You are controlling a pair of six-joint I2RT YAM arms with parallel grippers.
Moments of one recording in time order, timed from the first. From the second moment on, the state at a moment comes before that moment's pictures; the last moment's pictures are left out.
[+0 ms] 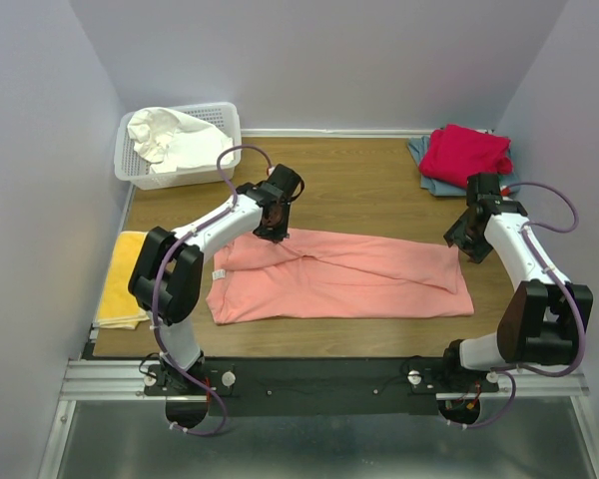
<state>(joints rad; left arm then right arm) -0.56 1.78 1.36 -0.73 -0.14 -0.41 -0.09 1.42 1.04 -0.83 0.30 0.68</state>
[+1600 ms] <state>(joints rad) -0.77 1.57 1.14 -0.83 -0.16 -0.58 -0.09 1.43 1.08 -0.82 0.29 0.62</state>
